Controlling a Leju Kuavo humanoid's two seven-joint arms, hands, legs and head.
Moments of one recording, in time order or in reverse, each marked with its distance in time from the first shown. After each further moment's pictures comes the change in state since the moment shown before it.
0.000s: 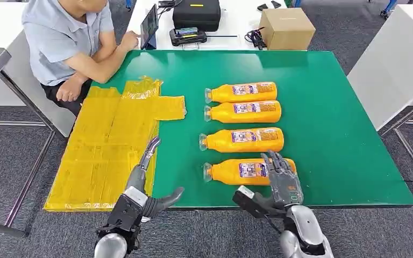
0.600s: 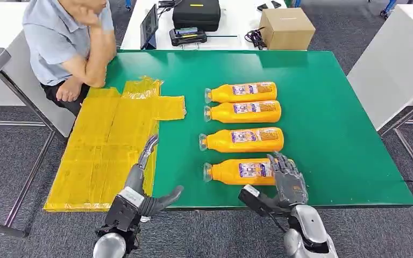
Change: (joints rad) left arm 0.000 0.000 0.000 -0.003 0.008 0.000 -0.013; right arm -0.006 -0.003 -0.018 0.018 -0.004 0.000 0.000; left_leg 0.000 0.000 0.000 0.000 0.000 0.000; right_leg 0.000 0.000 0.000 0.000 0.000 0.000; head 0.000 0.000
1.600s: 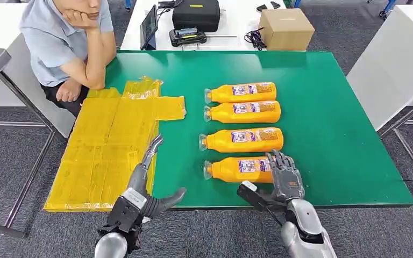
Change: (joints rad) left arm -0.005 0.000 -0.024 -0.006 0.021 -0.020 -0.004; right arm -0.098 0.003 -0.023 0.177 0.038 0.008 0.004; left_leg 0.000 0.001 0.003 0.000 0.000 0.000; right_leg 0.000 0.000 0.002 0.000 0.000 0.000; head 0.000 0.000
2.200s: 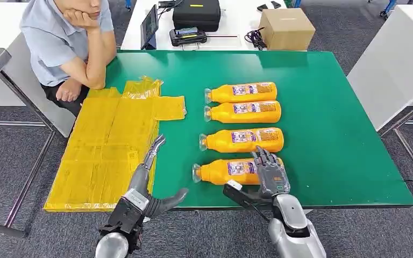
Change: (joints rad) left arm -0.003 0.003 -0.010 0.000 -0.010 0.000 -0.003; right arm -0.039 0.029 0.072 0.030 0.056 -0.034 0.024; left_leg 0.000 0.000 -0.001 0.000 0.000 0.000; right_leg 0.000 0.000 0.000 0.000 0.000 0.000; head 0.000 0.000
